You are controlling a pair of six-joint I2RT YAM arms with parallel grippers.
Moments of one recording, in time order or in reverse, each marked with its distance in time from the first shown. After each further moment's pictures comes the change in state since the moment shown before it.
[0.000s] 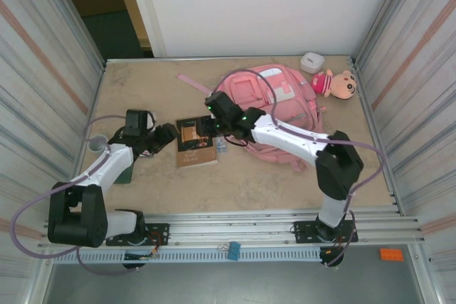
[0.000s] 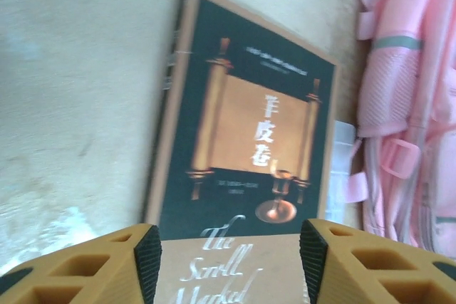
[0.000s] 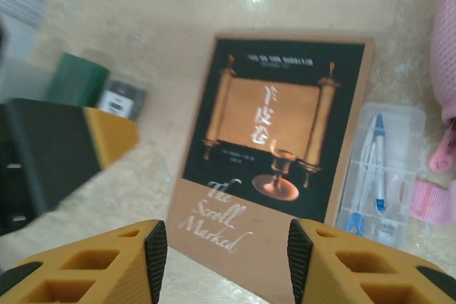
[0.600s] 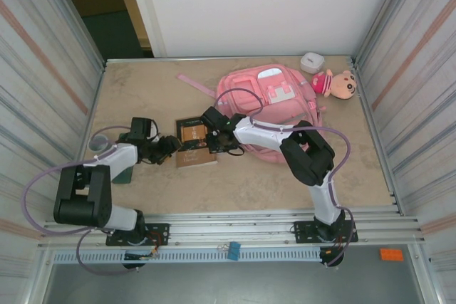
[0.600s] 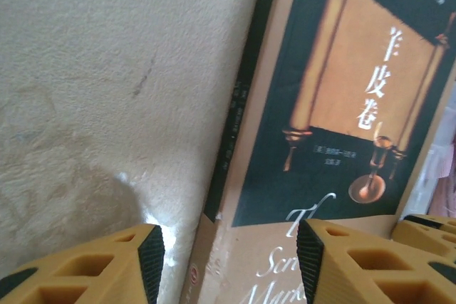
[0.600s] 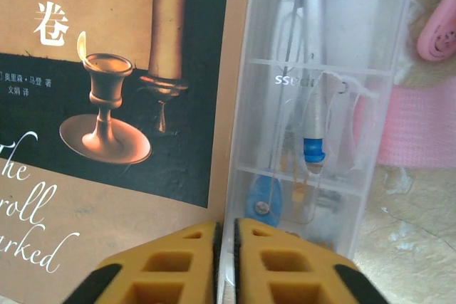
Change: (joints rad) left arm 0.013 0.163 -0.063 0.054 0.075 0.027; right arm -0.007 0.229 0.018 -0.129 0.005 0.024
